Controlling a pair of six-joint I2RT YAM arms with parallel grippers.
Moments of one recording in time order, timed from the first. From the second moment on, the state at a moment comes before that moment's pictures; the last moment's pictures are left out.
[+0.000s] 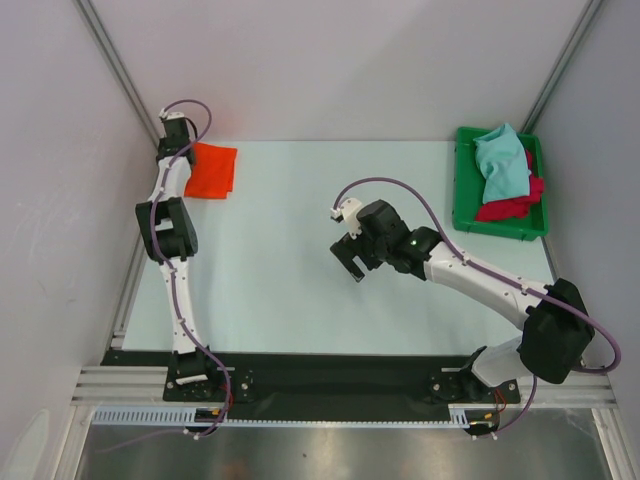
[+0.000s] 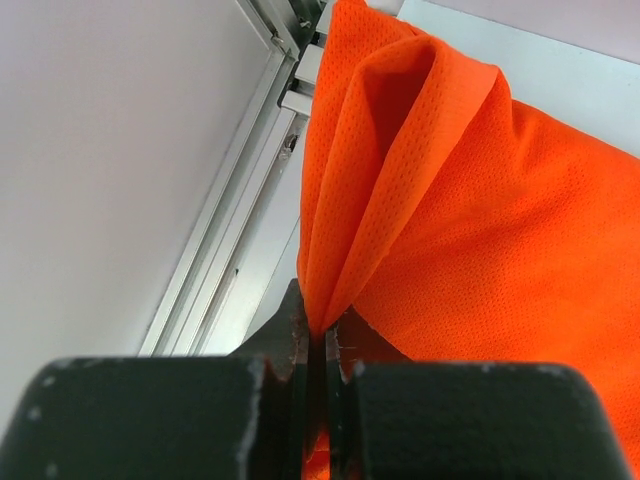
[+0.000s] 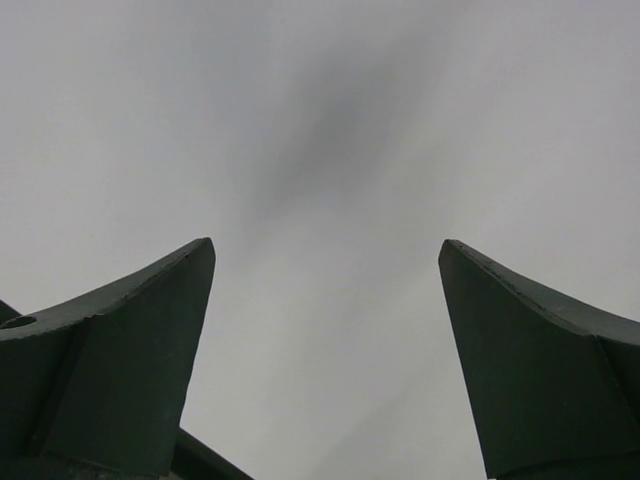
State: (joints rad) left arm 0.18 2.61 2.36 -0.37 -0.36 0.03; right arm 0.79 1.43 1.11 -0.47 0.09 -0.10
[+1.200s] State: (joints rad) left arm 0.18 1.85 1.54 -0.44 -0.27 -0.24; right arm 0.73 1.23 0.96 -0.38 0.04 0.05
